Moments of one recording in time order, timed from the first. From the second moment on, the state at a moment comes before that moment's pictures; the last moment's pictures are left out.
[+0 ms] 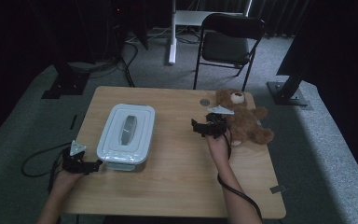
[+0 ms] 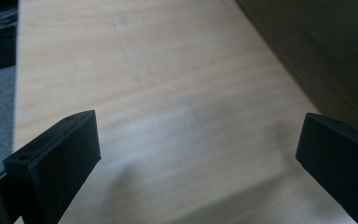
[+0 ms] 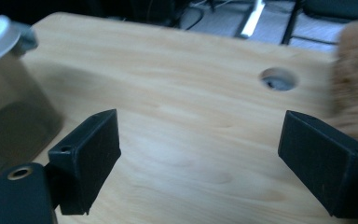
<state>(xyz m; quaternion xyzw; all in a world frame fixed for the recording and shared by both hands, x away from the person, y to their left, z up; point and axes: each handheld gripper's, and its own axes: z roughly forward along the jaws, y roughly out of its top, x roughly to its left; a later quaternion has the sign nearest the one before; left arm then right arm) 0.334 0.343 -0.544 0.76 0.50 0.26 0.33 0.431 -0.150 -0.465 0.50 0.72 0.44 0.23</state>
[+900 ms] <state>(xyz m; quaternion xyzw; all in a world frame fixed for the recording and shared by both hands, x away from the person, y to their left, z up) 0.393 0.324 -0.526 0.76 0.49 0.25 0.34 0.450 -0.028 -0.524 0.44 0.78 0.42 0.16</state>
